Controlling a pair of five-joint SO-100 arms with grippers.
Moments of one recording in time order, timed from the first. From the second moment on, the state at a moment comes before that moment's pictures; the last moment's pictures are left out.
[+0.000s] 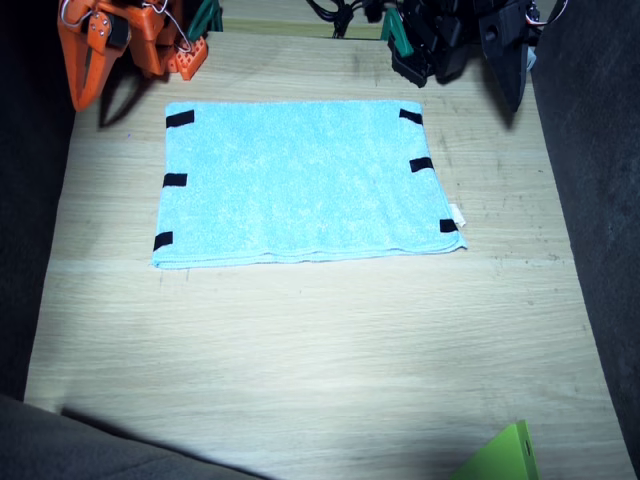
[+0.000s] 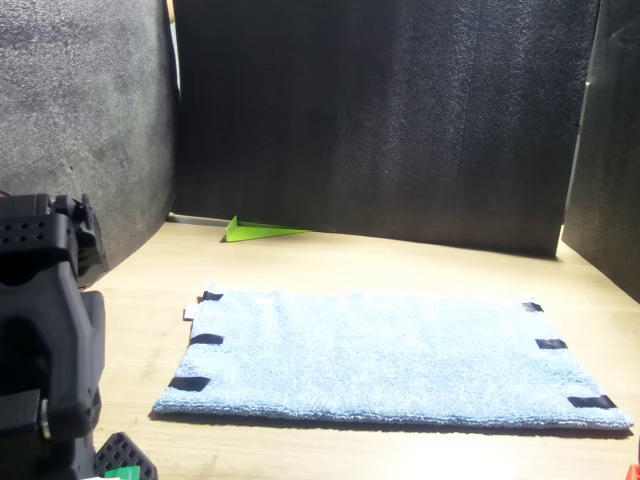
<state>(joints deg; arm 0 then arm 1) 88.6 181.1 156.2 80.9 78.4 66.9 180.4 158.2 79.6 83.3</state>
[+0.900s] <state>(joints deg) 93.3 181.6 156.2 80.9 79.6 59.2 180.4 158.2 79.6 84.1</state>
